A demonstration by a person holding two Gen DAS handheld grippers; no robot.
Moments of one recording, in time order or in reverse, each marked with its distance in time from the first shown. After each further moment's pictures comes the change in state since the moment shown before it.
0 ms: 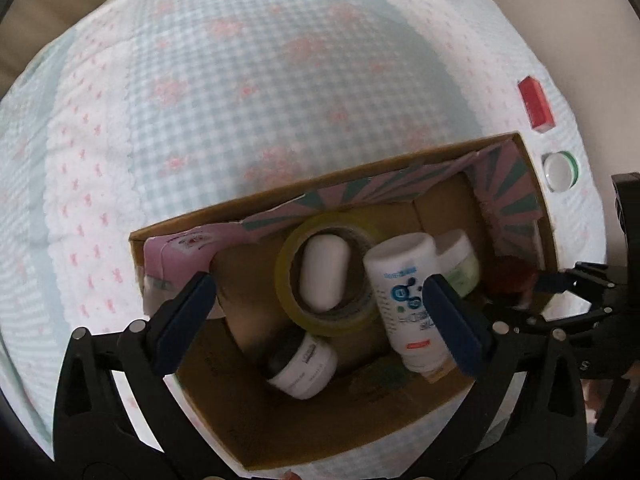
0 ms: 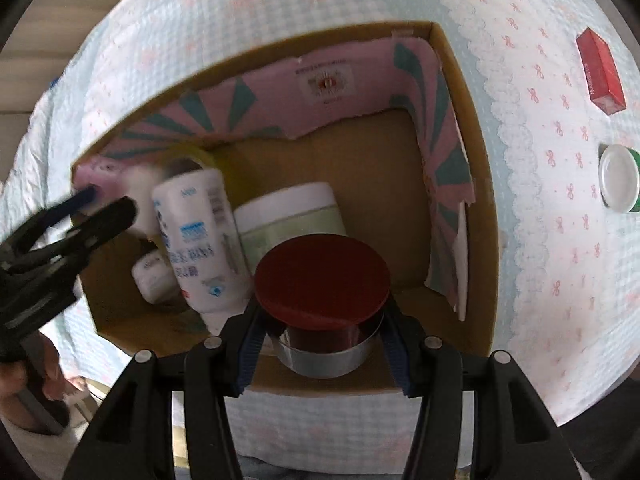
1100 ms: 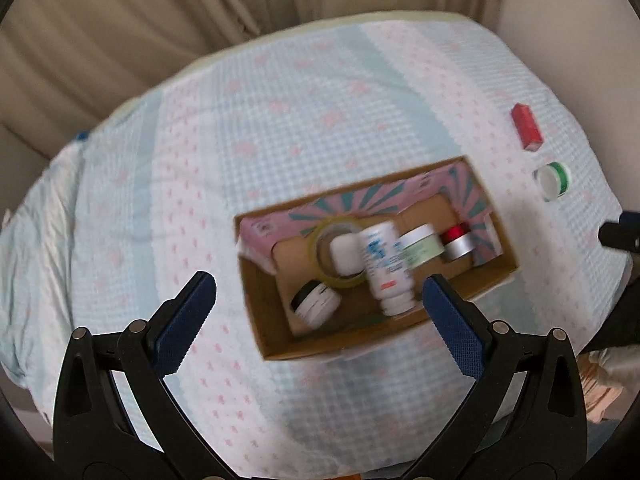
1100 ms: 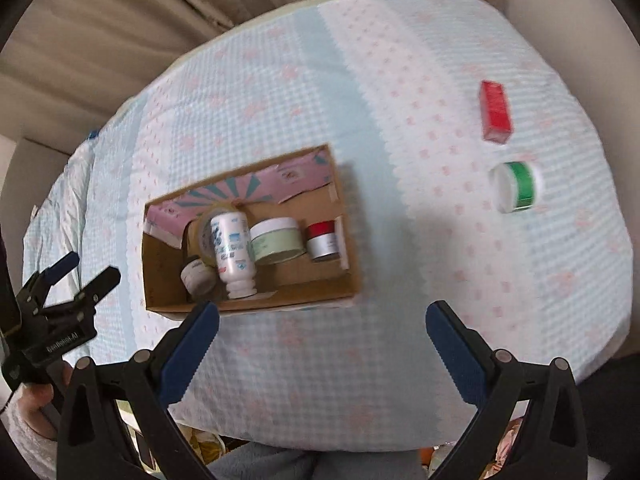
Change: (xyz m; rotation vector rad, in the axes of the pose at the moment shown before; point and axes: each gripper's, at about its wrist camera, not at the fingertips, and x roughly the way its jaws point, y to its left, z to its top) left arm -0.153 -0.079 -0.054 0.023 -0.217 0.259; right arm -0.171 -0.070 -0.082 0.045 -0.311 0.020
